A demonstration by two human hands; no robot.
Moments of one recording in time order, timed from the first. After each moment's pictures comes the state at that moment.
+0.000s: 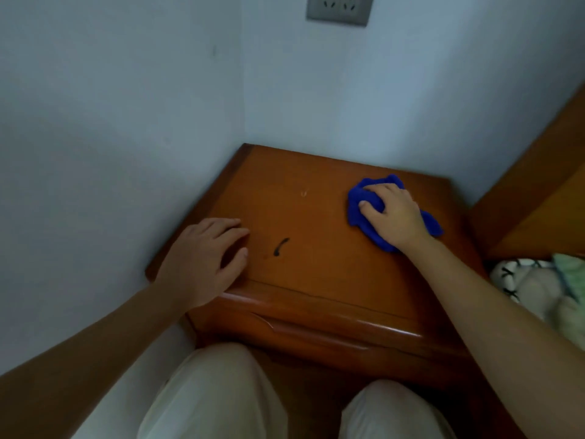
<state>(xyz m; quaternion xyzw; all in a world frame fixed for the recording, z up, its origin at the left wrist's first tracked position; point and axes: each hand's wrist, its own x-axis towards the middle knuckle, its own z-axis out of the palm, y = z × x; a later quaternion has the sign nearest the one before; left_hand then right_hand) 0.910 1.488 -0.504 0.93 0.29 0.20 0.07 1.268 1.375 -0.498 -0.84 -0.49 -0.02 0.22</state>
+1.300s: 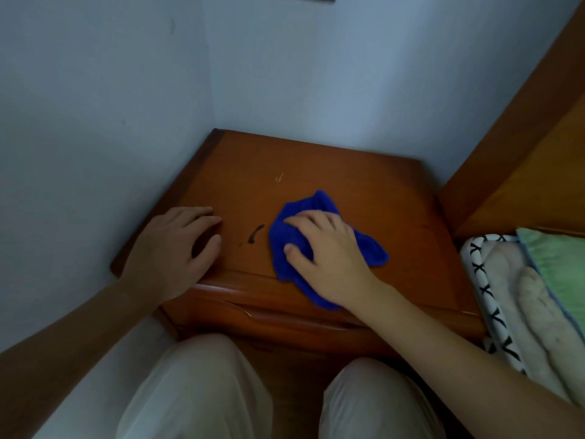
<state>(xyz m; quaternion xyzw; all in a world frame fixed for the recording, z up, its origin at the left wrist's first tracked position) 0.913 1.496 -0.516 0.93 0.28 0.24 0.06 1.135 1.326 -0.506 -0.77 -0.60 -0.01 0.22</state>
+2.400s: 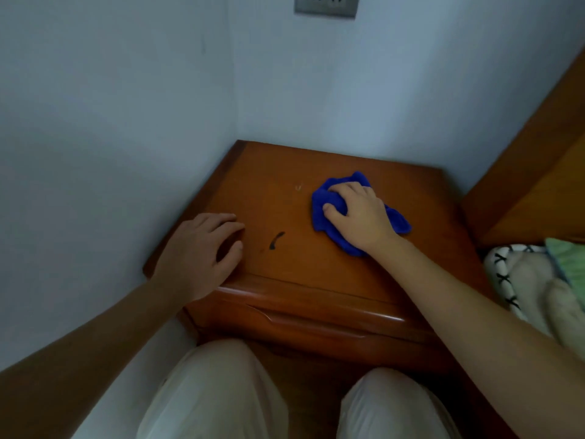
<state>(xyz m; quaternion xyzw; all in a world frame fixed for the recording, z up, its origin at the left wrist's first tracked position) 0.911 1.493 -0.508 0.93 0.28 0.21 0.07 1.208 1.384 -0.496 -0.82 -0.54 0.00 0.22</state>
